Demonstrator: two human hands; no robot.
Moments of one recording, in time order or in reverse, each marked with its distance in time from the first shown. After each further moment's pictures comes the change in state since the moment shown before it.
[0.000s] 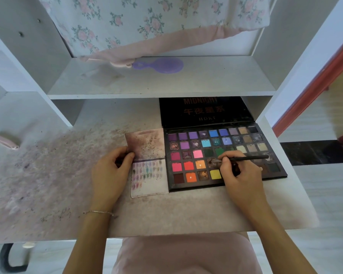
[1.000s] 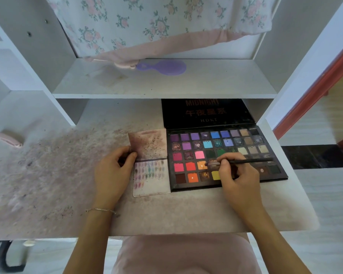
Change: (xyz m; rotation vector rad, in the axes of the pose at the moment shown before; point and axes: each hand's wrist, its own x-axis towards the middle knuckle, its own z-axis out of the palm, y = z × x) left_hand 0.000 0.001 0.000 0.012 -0.015 -0.009; right_hand -0.006 -0.013 0.007 0.094 0.029 -0.011
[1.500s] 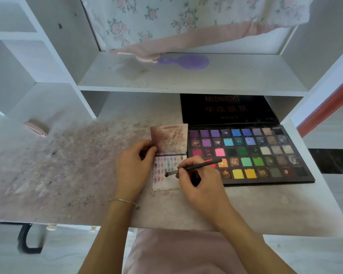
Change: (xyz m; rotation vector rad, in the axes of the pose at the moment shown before) left_hand 0.001 -0.003 0.001 -0.046 0.008 0.016; right_hand -0.015 -0.036 0.074 0.005 -0.345 -0.019
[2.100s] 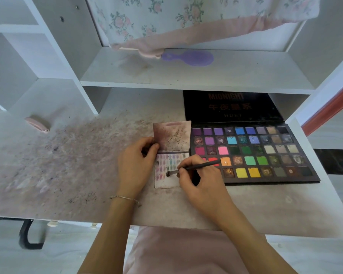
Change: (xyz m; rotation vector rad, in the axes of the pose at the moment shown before) left_hand 0.000 -0.001 0.001 -0.013 -0.001 -0.007; right_hand 0.001 0.002 0.001 -0.071 -0.076 0.053
